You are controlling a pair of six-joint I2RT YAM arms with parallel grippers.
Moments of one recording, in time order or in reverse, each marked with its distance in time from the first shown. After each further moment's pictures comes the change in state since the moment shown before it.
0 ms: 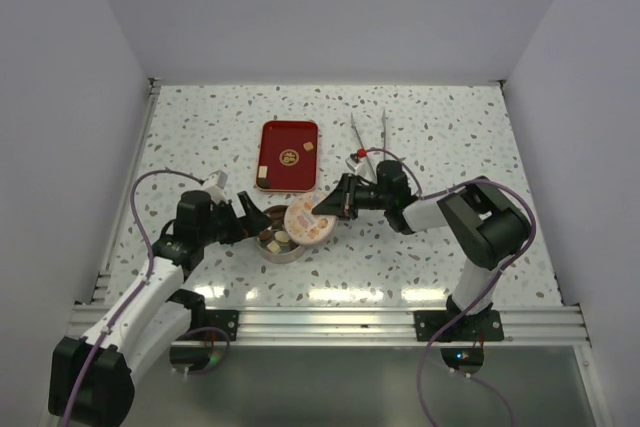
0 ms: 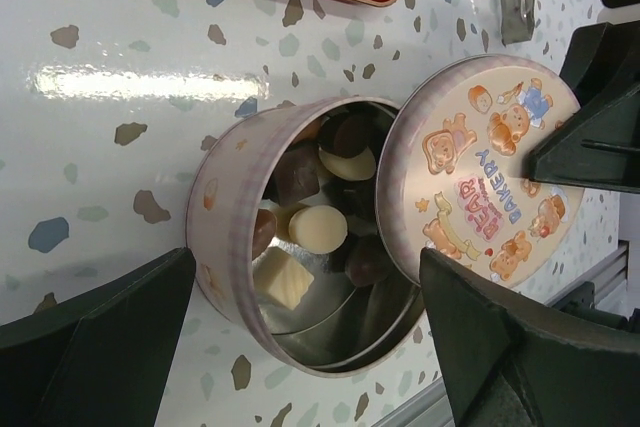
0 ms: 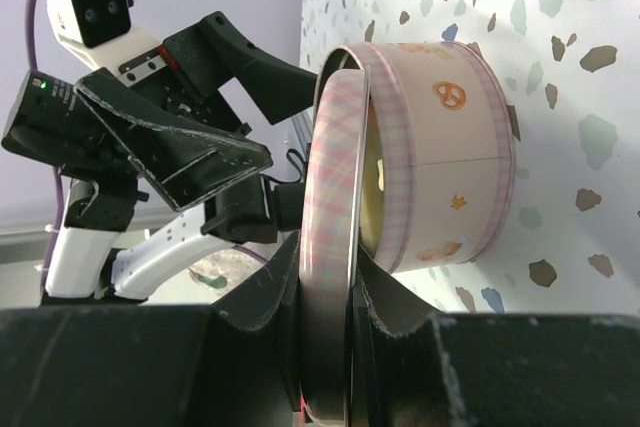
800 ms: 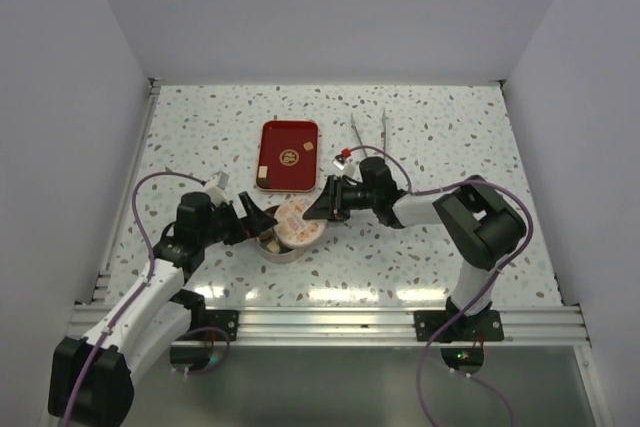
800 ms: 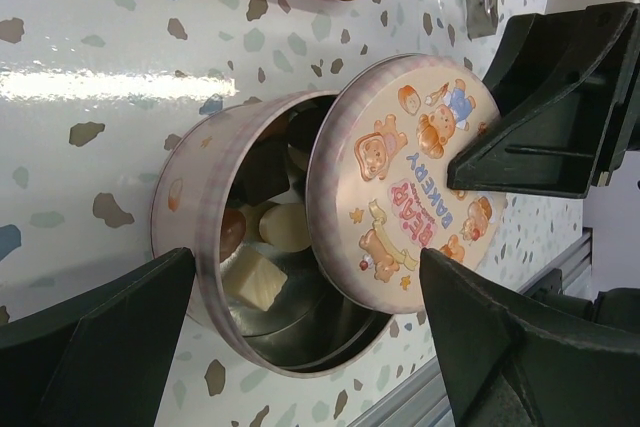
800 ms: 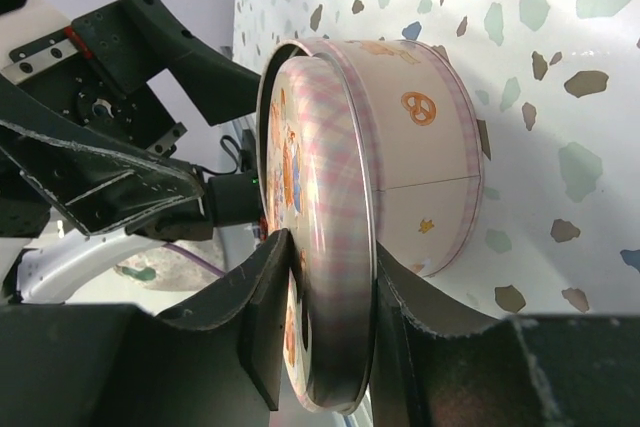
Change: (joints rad) left arm -0.005 -0.008 -0.031 0.063 0.059 -0.049; right arm 0.066 0.014 0.107 -0.254 0.064 -0.217
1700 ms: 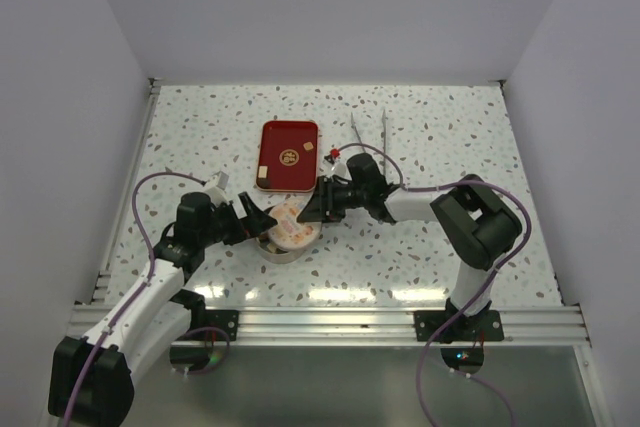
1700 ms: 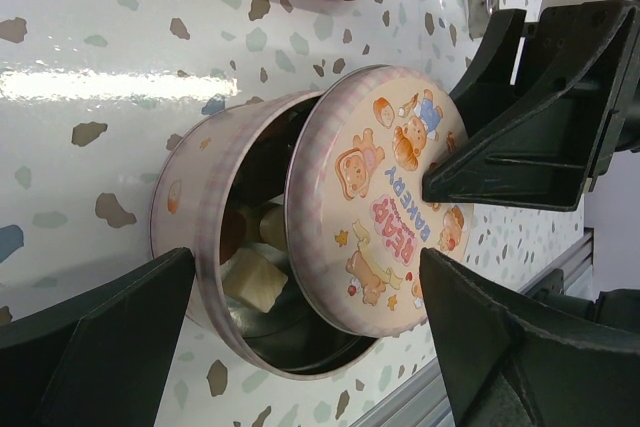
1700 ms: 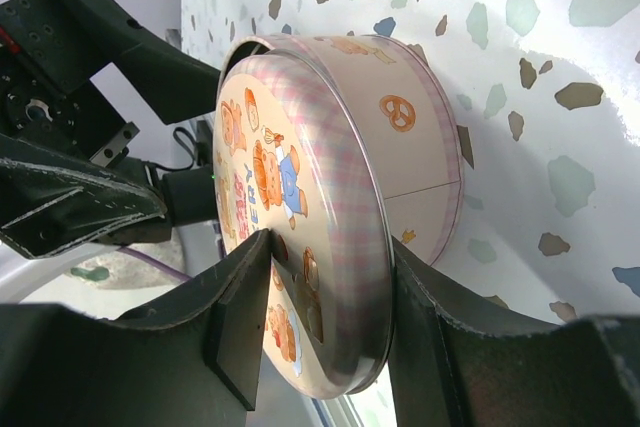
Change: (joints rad) left arm 0.000 0.002 -0.005 0.006 0.003 0.000; right arm 0.050 0.015 0.106 -0.218 0.068 -0.137
